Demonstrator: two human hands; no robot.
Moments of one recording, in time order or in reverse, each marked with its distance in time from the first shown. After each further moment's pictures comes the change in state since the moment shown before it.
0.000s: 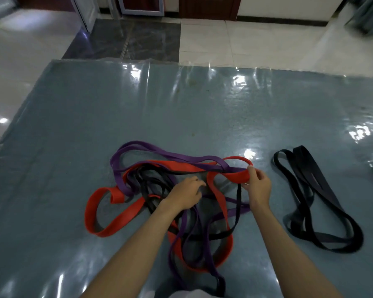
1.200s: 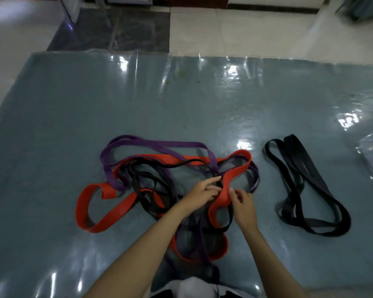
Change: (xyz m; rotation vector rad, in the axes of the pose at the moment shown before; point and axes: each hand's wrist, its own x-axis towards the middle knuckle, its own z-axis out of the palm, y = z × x) left_hand 0.005 0.061 0.045 -1.052 -0.089 -0.138; right_hand -0.049 0.074 -0.033 -0.346 -0.178 -0.135
